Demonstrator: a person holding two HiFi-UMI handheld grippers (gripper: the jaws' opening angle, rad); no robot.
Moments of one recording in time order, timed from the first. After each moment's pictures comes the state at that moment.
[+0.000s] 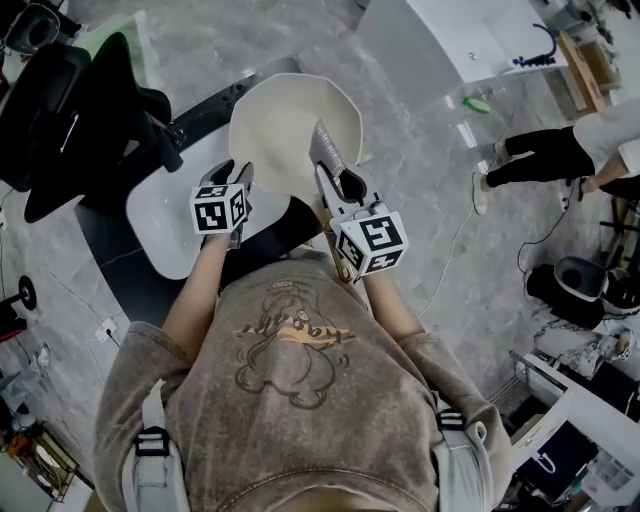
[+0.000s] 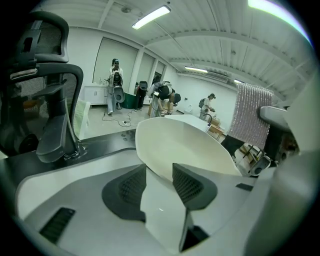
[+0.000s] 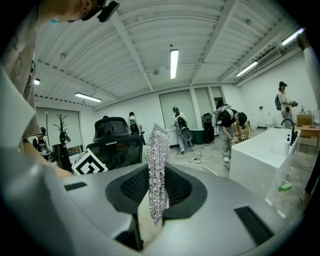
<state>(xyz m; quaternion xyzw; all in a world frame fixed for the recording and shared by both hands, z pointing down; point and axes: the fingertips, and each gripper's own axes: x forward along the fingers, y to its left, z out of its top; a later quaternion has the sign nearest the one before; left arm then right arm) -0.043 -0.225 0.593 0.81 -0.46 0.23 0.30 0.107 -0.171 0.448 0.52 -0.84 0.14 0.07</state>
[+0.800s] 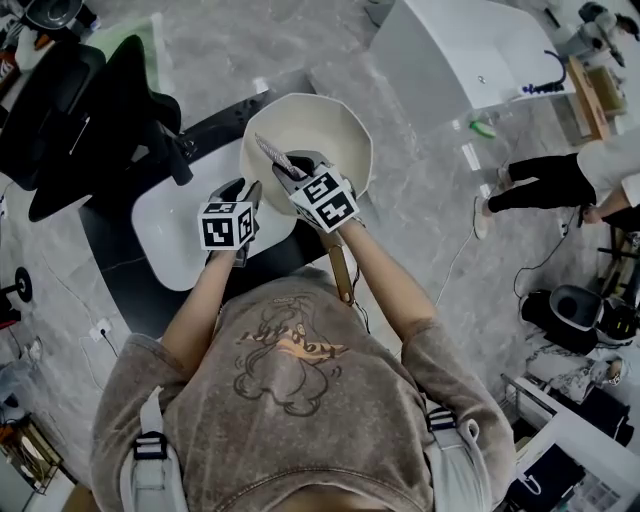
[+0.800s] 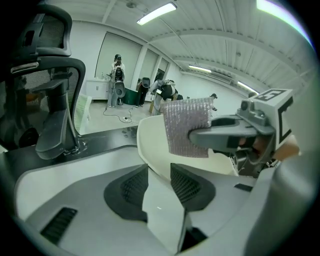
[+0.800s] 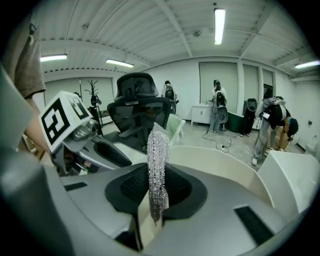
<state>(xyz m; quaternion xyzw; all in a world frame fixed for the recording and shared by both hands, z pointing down) -0.043 -0.224 0.594 0.80 -0.45 0.23 0.32 0.009 -0.251 0.548 0.32 -0.90 0.12 0.27</state>
